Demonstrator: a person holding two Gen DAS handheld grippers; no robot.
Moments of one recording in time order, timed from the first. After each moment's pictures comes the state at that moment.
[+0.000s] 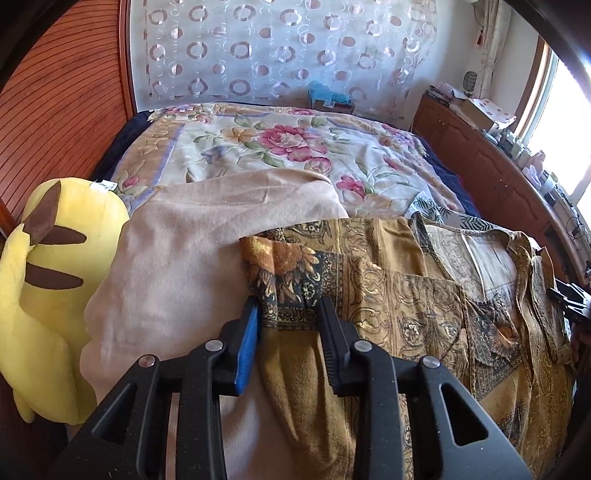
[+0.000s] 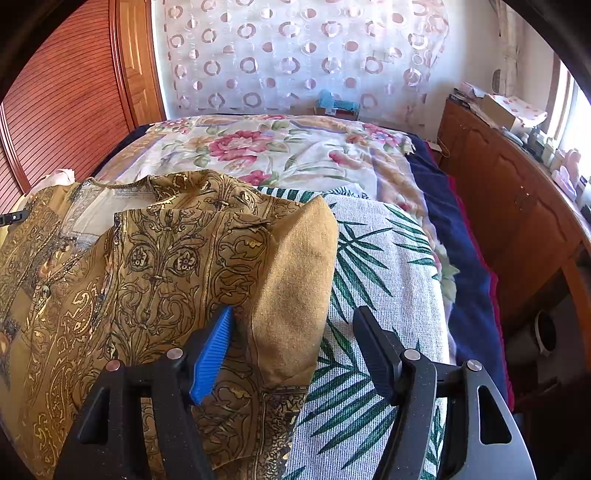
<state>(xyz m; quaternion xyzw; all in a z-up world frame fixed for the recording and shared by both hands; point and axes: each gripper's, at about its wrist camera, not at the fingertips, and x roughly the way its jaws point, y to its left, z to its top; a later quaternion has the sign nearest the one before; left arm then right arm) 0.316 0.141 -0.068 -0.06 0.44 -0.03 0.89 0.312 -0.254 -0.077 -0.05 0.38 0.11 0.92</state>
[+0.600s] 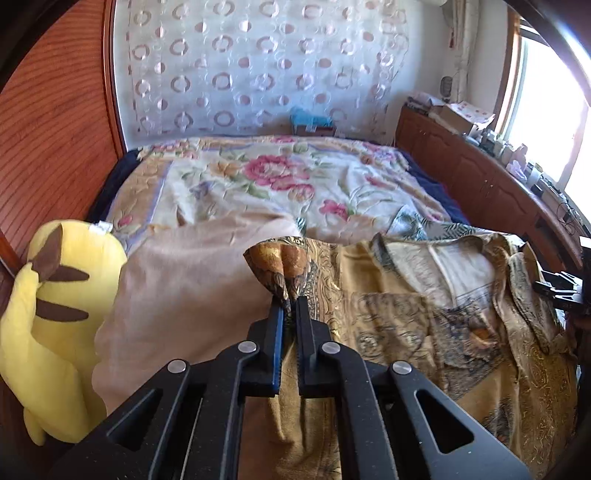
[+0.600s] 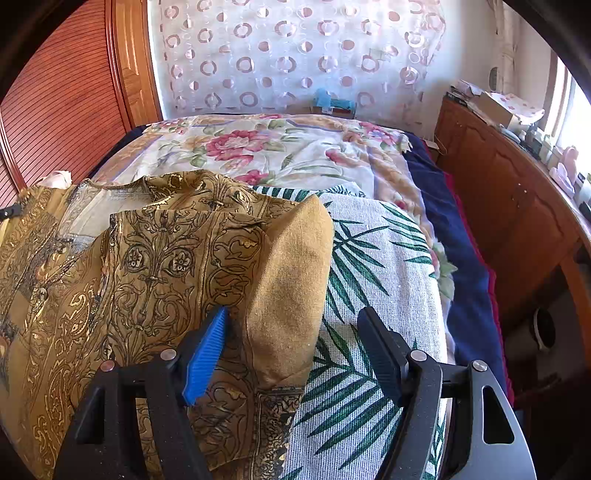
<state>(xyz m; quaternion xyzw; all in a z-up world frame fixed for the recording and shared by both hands) 0.298 0.121 -0.033 -0.03 0.39 -0.05 0.92 0.310 -0.256 -0.076 -0.05 0.39 0.10 0.92</state>
